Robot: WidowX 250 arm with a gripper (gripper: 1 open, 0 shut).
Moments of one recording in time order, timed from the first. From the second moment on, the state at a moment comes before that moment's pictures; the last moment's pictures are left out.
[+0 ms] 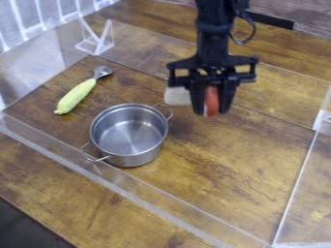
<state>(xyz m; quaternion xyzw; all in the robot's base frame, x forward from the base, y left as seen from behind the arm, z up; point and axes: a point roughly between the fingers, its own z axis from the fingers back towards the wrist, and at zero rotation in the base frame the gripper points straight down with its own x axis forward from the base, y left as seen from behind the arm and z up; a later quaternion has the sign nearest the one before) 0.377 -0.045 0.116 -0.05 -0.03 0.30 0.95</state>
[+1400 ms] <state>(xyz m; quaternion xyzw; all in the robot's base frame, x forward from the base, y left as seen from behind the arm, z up) 0.286 0.024 0.108 -0.04 -0.11 0.30 0.95</state>
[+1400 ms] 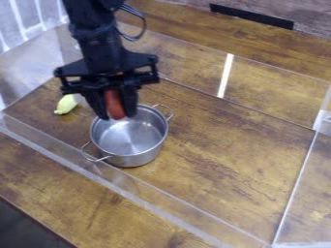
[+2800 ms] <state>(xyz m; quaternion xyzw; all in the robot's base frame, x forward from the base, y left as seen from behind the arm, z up) 0.306 0.017 0.083 -0.05 -0.13 0.19 0.97</state>
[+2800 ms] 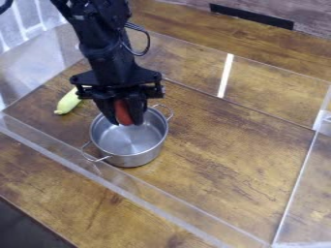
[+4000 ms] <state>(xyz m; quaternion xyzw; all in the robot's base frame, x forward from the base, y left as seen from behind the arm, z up) 0.329 -0.002 0.118 -0.03 -0.15 0.18 0.97</state>
